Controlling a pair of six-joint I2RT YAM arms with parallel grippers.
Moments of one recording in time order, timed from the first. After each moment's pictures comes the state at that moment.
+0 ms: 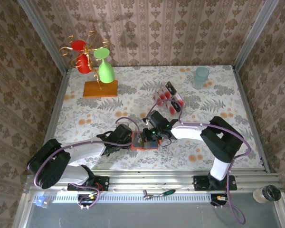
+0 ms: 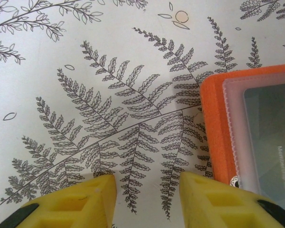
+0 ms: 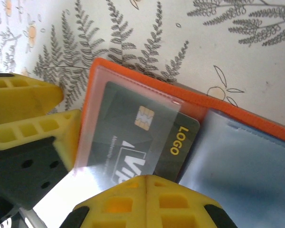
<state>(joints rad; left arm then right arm) -0.85 1.32 0.49 -0.21 -0.21 -0.59 0.79 1.77 0.92 -0.11 -0.32 0.65</state>
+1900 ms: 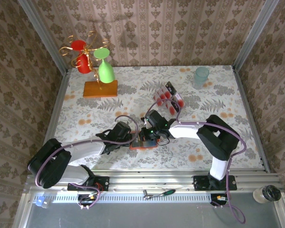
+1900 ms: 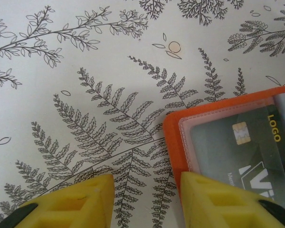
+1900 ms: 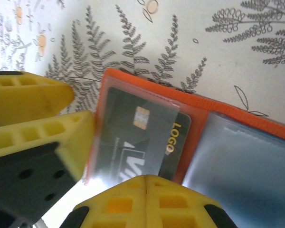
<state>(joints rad) -0.81 1.33 0.49 -0.14 -0.18 -0.58 0.79 1.79 0.95 -0.07 -0.34 0.66</state>
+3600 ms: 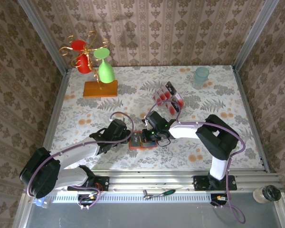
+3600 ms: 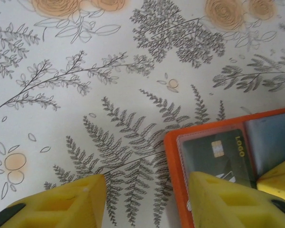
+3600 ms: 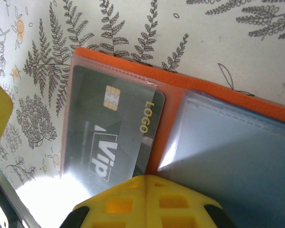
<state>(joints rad) -0.78 1.19 0.51 -0.22 -0.19 -0.59 0.79 1.81 0.94 -0.10 -0.35 0.66</state>
